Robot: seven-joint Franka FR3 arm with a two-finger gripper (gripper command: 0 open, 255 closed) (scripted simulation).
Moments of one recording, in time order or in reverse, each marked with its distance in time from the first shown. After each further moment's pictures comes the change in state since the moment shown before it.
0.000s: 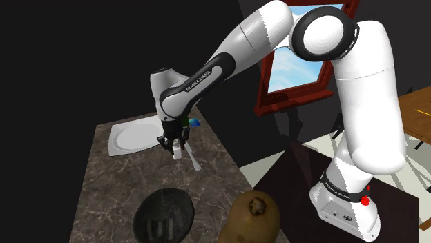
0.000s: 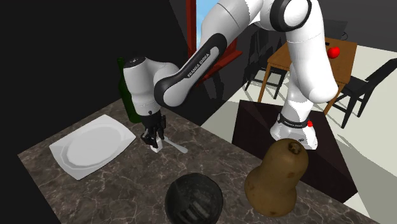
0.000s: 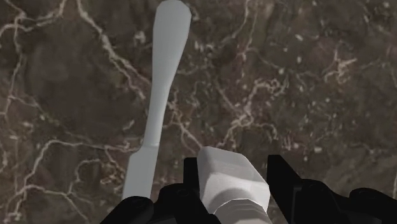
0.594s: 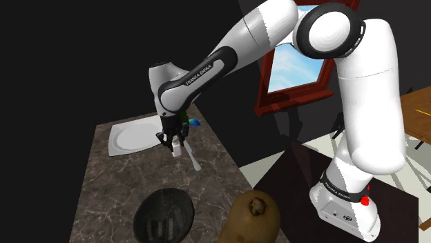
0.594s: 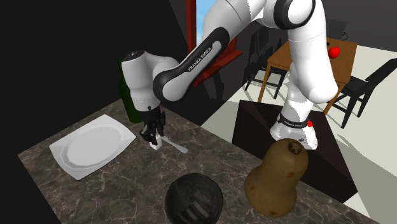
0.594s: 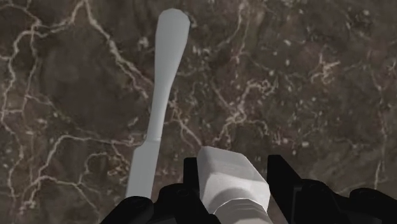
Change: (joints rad) arm -0.004 -0.032 0.006 0.009 0.010 -0.039 -0.002
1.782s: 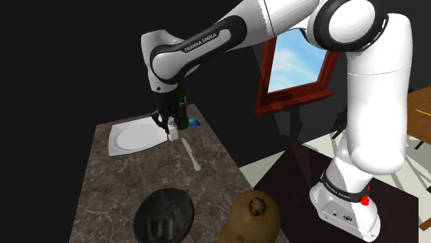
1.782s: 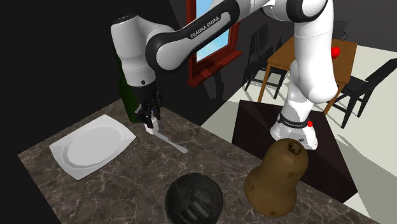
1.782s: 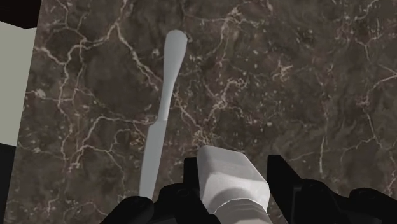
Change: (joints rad) arm -0.013 -0.104 0.016 0.103 0.034 -0.203 -0.012
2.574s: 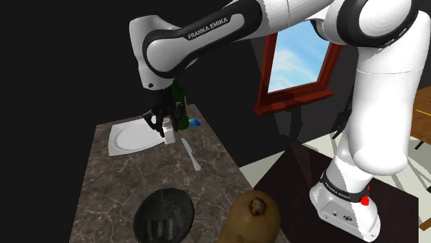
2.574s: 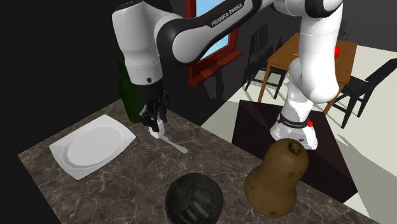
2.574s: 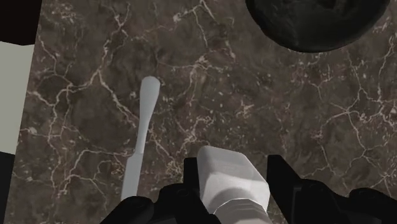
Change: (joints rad) arm 0.051 -0.095 0.043 -0.034 0.026 -0.052 0.088
